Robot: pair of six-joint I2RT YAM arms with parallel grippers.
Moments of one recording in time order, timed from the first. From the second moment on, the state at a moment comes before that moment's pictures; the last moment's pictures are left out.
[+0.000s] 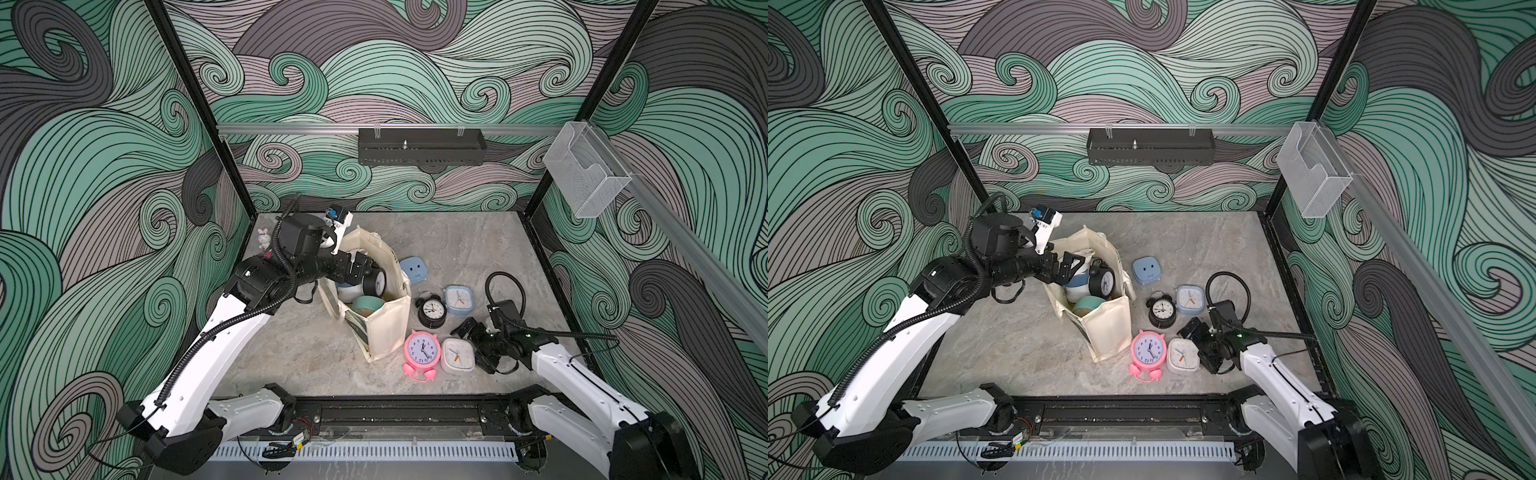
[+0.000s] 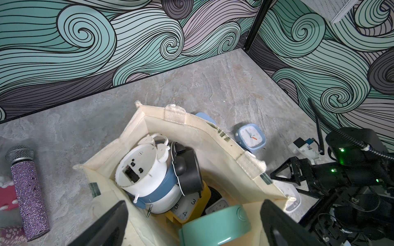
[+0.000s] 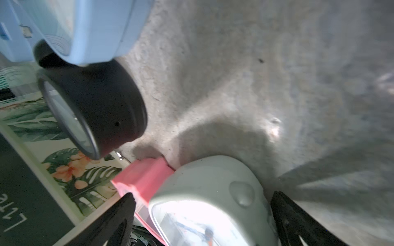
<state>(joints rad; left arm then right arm) -0.56 1.17 1.52 -0.94 0.04 -0.13 0.31 0.98 0.41 -0.52 -0.38 1.10</state>
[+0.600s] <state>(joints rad) -0.56 1.17 1.48 -0.93 0.12 -0.13 0.34 0.92 0.51 -0.51 -0.33 0.85</state>
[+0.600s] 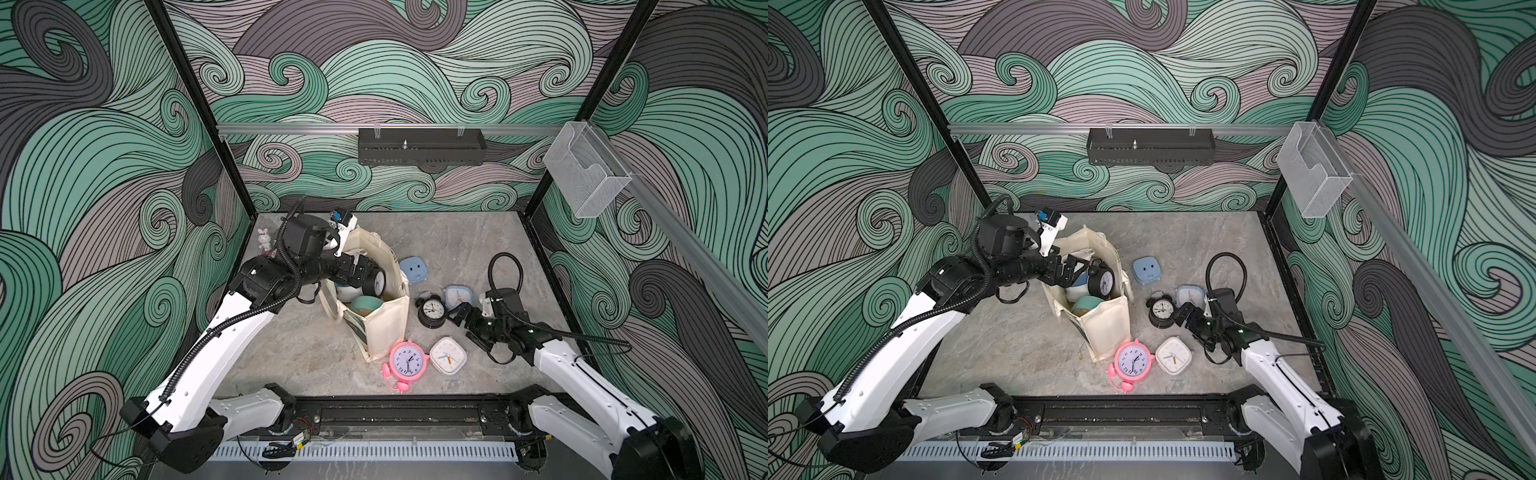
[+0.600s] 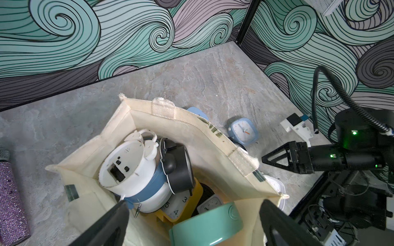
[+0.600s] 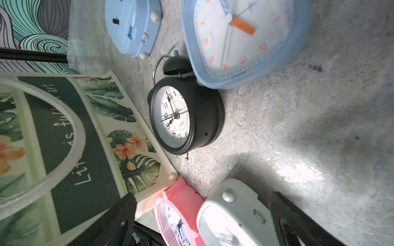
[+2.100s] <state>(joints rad) -0.56 1.17 1.44 -0.95 0.23 -0.13 0.51 1.01 0.27 -0.07 -0.30 1.15</state>
